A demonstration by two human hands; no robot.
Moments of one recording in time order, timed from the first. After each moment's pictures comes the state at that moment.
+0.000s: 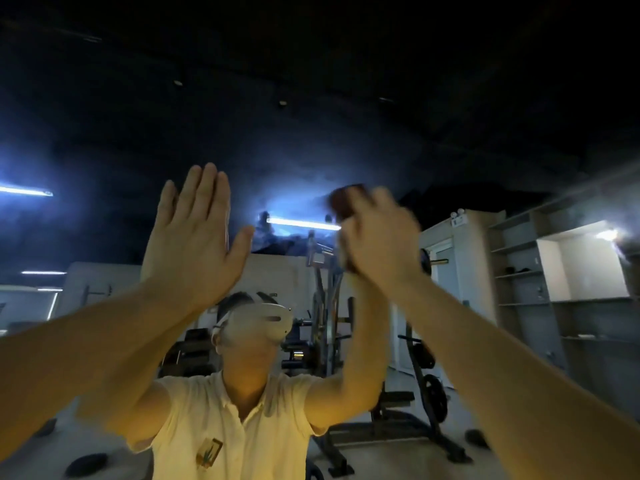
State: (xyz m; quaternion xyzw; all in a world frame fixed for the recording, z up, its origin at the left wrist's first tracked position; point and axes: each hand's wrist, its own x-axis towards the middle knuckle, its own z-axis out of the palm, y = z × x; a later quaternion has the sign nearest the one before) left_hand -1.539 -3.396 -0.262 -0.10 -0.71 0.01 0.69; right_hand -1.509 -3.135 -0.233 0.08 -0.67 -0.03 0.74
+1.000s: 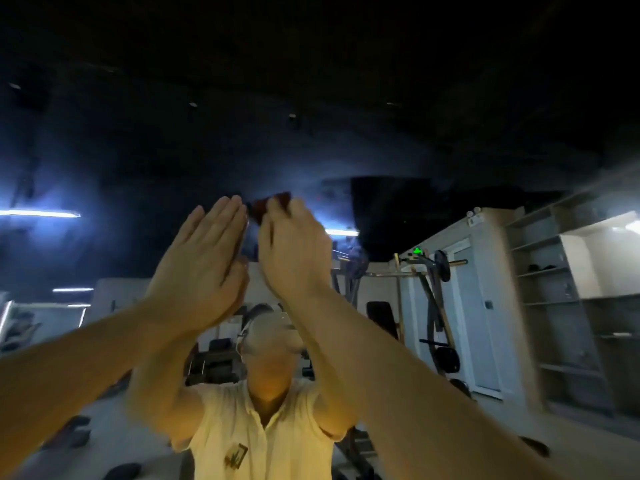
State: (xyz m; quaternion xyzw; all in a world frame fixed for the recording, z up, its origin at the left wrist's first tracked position) left_hand -1.538 -3.439 -0.268 -0.20 -0.69 0.06 0.69; right_hand -1.517 -3.276 -0.242 0.17 -0.66 0.10 0.72
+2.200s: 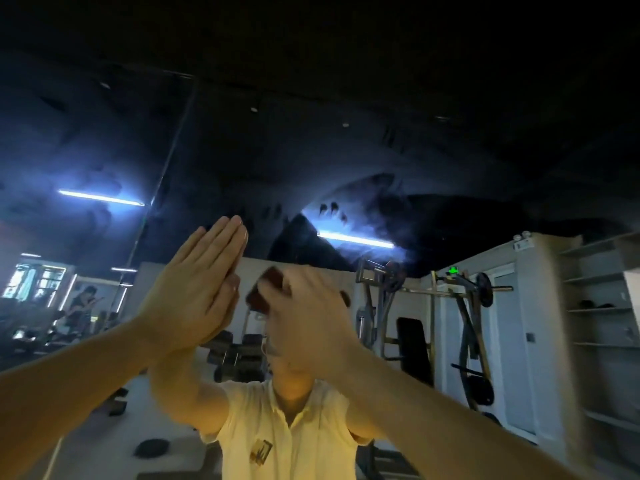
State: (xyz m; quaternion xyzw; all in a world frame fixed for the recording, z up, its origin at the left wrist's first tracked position) left_hand -1.537 -3.573 -0.312 -0.20 -0.70 0.05 0.68; right_hand -1.511 -3.344 -0.318 0.36 -0.68 -0.09 0.63
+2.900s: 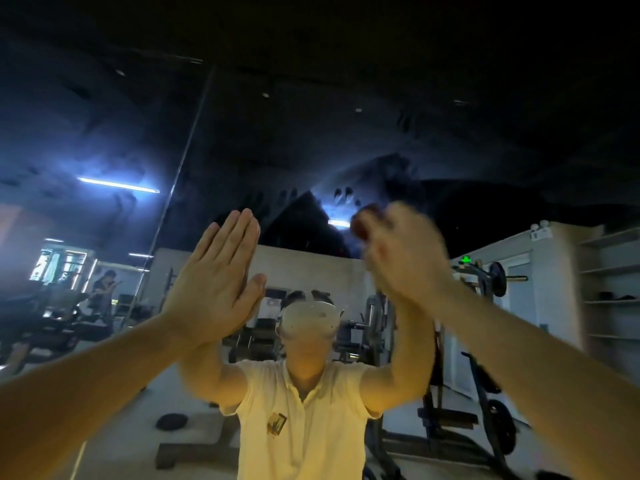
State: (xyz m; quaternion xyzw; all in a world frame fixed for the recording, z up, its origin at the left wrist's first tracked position) left_hand -1.532 -3.562 -0.337 -0.13 -0.74 0.05 0.66; right_hand -1.507 -3.255 -0.250 0.21 -0.66 -0.14 0.71
